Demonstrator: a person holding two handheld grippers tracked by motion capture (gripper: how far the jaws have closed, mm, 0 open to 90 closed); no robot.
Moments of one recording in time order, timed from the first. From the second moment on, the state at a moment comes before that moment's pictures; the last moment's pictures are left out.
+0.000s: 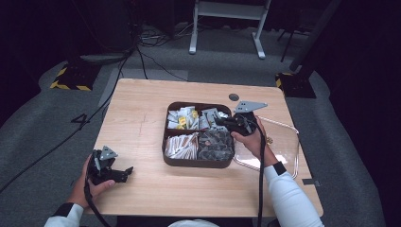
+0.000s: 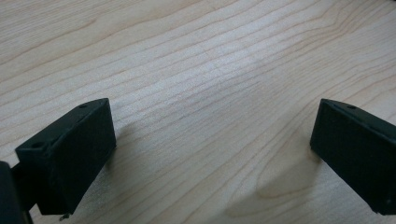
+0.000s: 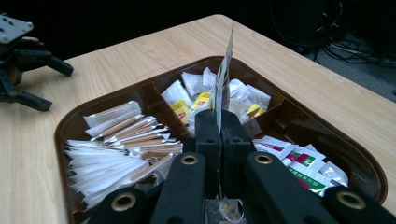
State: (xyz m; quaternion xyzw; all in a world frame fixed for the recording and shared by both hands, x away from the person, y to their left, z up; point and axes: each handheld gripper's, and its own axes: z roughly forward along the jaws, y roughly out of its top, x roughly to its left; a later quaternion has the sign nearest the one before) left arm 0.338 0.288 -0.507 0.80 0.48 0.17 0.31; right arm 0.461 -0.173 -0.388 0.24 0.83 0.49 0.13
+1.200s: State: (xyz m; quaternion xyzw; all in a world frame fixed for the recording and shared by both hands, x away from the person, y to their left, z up) left arm 0.338 0.288 -0.506 0.81 0.48 0.17 0.31; right arm 0.386 -0.171 -0.387 0.14 0.85 0.49 0.10
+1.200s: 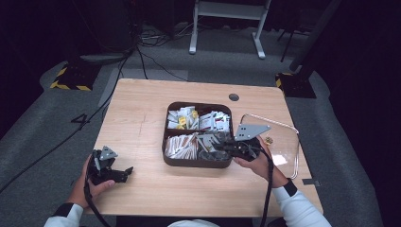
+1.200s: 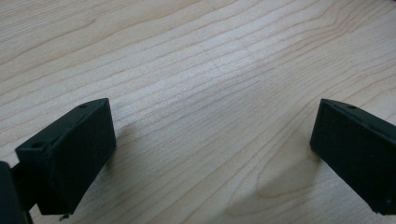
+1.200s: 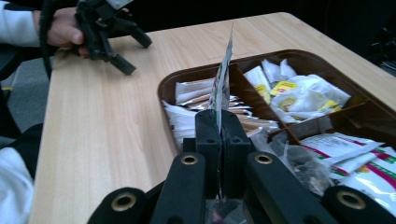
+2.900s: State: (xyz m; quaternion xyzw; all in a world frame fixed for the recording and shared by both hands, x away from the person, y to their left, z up) left arm 0.337 0.289 -0.507 0.81 0.47 0.17 0.31; right arm 0.340 -0.127 -0.448 0.06 0.91 0.41 0.02
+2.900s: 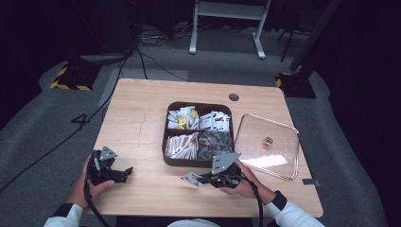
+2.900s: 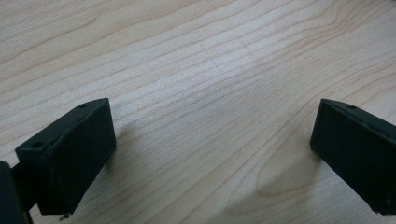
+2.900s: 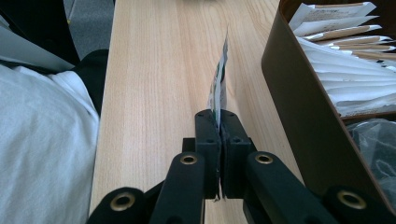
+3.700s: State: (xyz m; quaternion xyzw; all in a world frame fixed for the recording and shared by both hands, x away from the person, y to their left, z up) left arm 0.337 0.289 -0.507 0.81 0.47 0.17 0.31; right arm 0.341 -0.136 -0.449 0.08 0.91 0.41 0.04
